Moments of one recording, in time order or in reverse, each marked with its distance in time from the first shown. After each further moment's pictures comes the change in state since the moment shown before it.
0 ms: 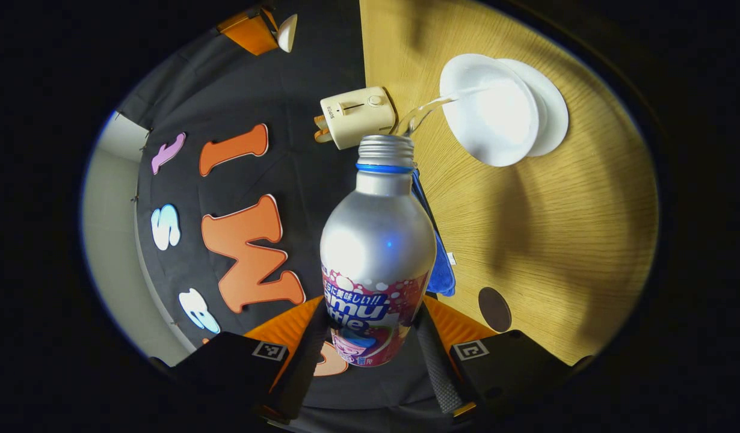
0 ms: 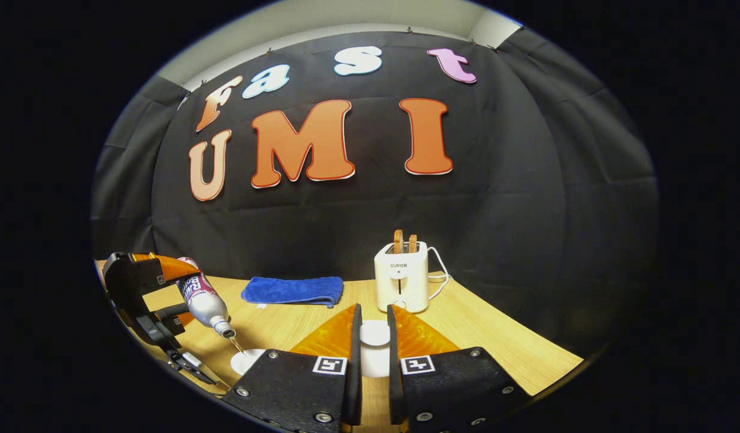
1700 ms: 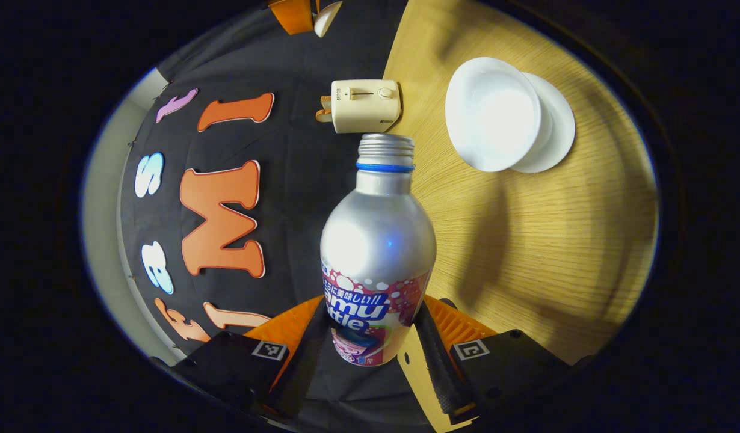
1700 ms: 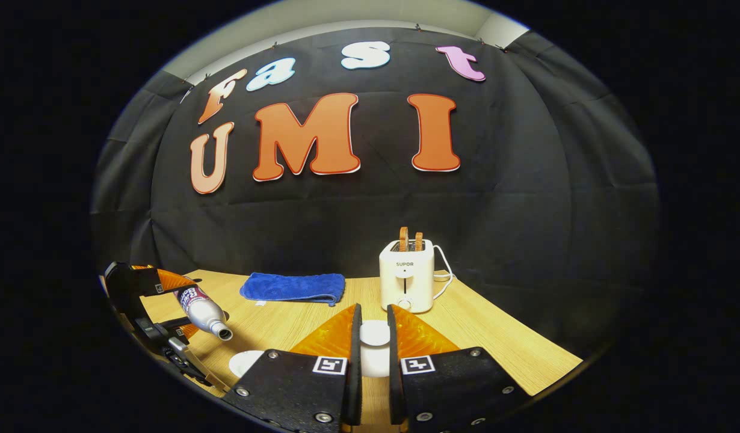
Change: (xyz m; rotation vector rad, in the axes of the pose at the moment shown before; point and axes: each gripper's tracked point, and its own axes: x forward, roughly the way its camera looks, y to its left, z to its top) left arm -0.001 -0.040 -0.006 -0.222 0.036 -0.108; right arm 0.014 0.011 -0.001 -0.025 0.014 0.002
